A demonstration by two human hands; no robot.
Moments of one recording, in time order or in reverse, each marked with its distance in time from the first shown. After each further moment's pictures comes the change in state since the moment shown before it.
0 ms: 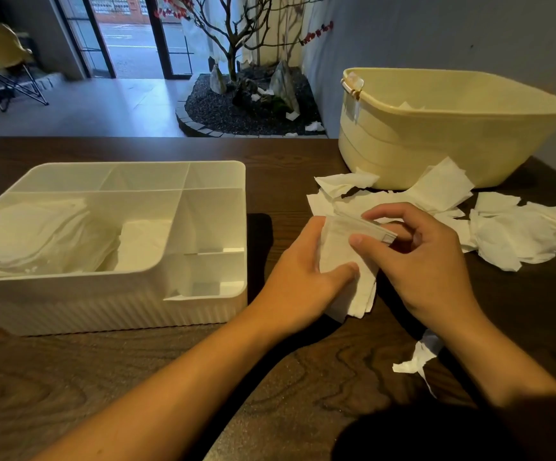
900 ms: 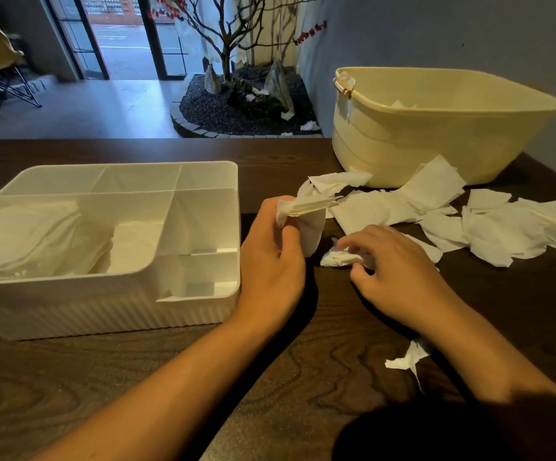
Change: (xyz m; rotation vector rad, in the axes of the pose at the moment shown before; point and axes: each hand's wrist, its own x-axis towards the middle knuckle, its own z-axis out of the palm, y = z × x) left_hand 0.006 -0.004 0.000 0.027 0.508 0.167; right_hand 0.008 0.018 -0.001 -0.746 -0.408 -0.041
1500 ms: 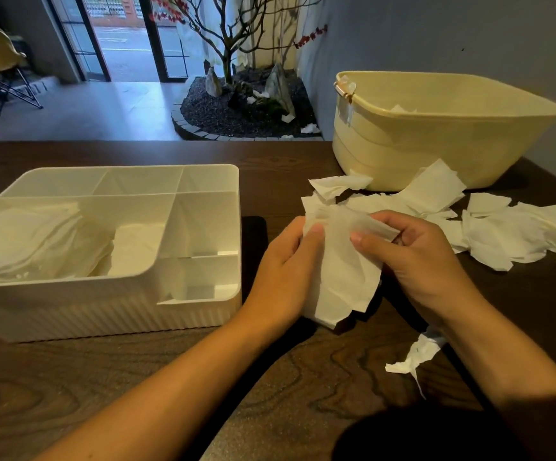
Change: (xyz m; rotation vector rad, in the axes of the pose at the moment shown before) left_hand -0.004 0.006 -0.001 -0.185 -0.325 -0.257; right_hand -0.005 -0.014 -0.017 1.085 0.161 0.150
